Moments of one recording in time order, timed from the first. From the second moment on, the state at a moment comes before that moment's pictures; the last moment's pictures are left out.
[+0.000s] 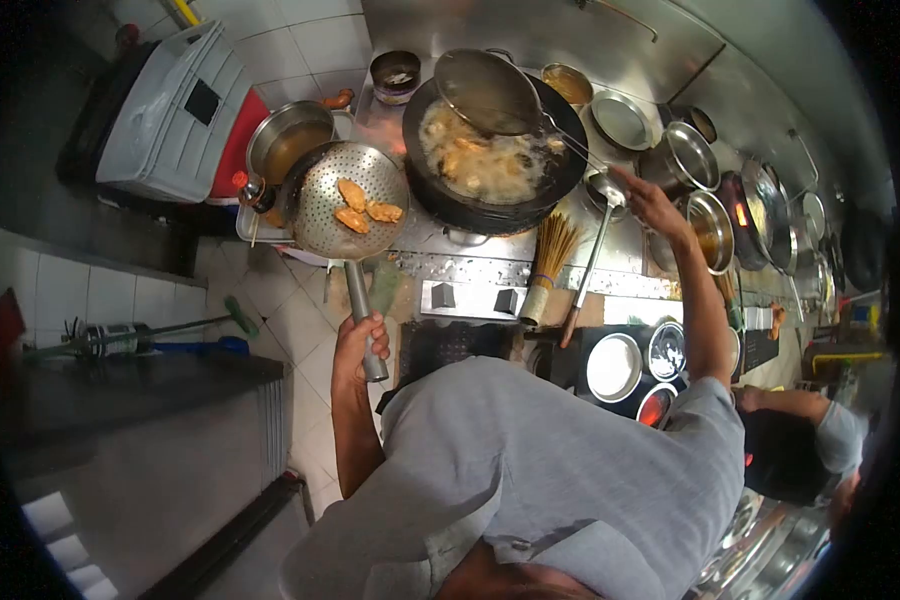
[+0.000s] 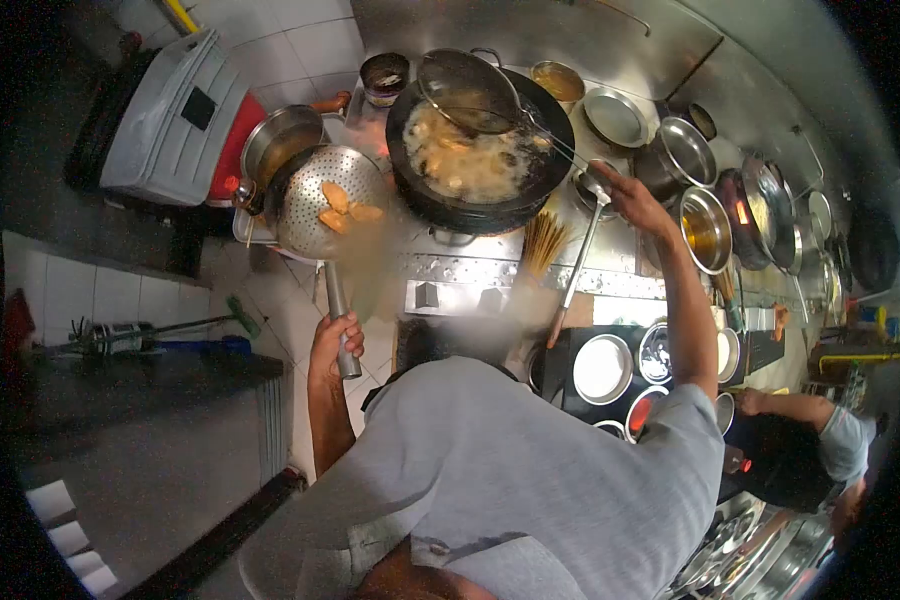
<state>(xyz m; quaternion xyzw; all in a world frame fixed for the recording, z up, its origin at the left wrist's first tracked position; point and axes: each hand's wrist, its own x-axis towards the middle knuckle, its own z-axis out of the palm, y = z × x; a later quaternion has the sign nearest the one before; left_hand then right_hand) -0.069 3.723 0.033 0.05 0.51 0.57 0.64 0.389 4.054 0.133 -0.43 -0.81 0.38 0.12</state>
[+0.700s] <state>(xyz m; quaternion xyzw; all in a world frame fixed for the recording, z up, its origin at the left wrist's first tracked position) -0.066 3.726 0.020 0.04 0.52 0.56 0.64 0.384 3.997 0.082 -0.47 -0.37 0.78 0.18</state>
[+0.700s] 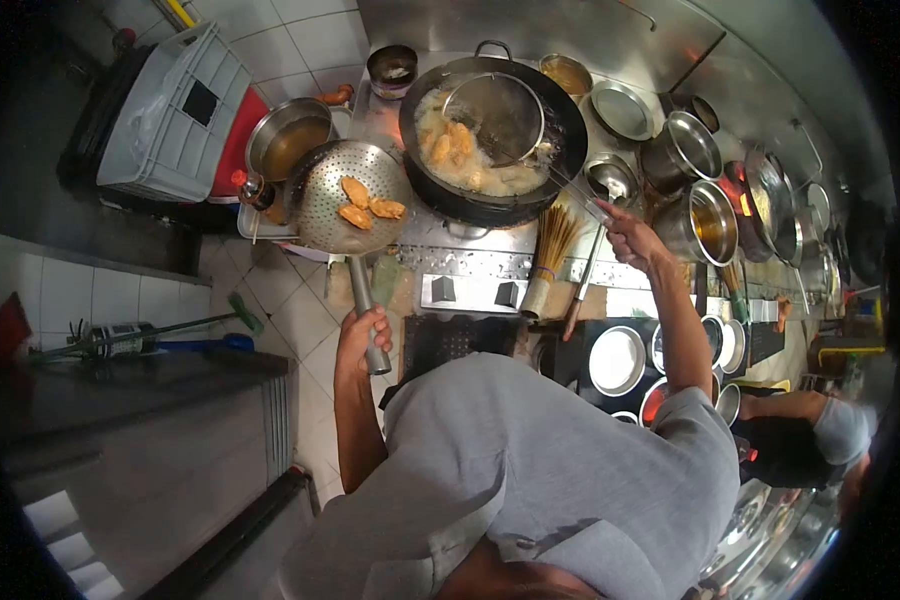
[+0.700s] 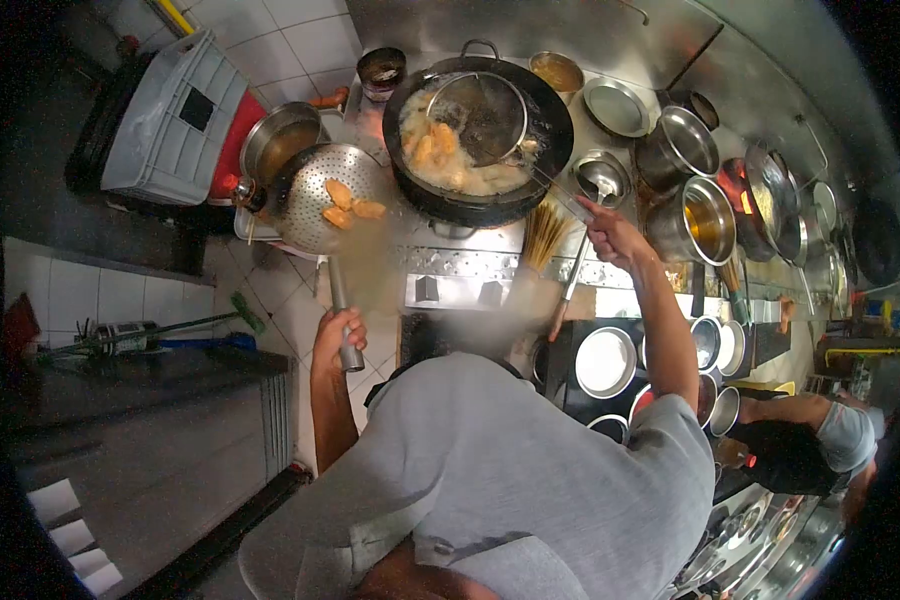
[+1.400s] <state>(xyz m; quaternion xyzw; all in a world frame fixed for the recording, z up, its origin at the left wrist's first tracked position) -0.073 3.739 0.020 0.12 0.51 0.55 0.65 0.374 3.955 0.087 -0.49 -0.43 0.72 0.22</state>
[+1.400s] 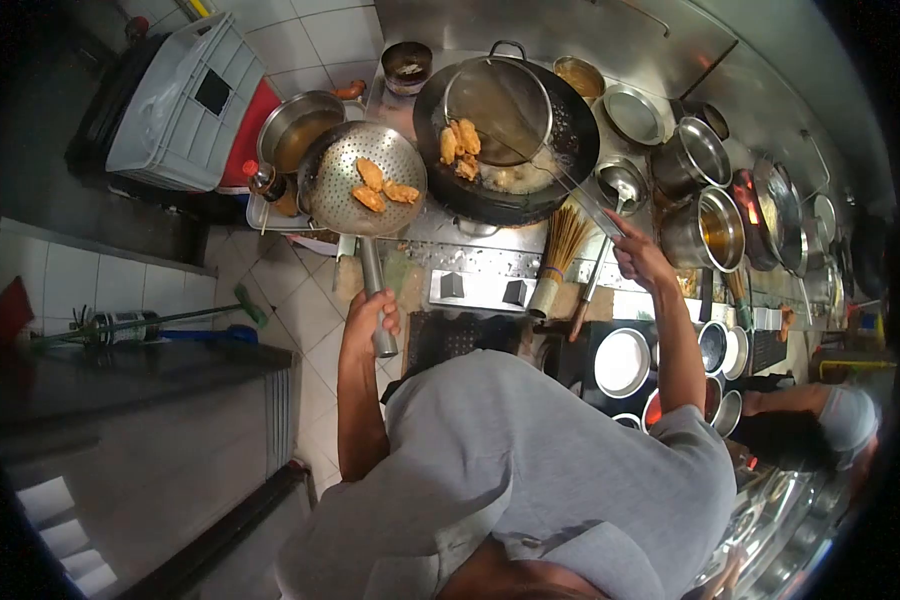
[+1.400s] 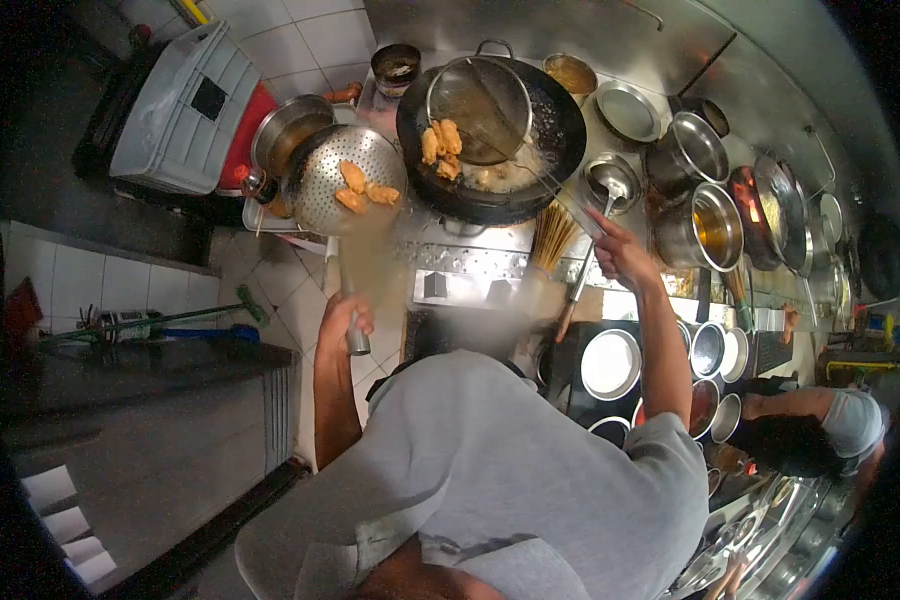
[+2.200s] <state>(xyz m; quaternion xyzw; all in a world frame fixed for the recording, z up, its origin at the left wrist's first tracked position) -0.074 3.775 0.015 0.08 0.53 0.55 0.64 0.232 3.903 0.070 -0.47 -0.35 0.76 0.28</state>
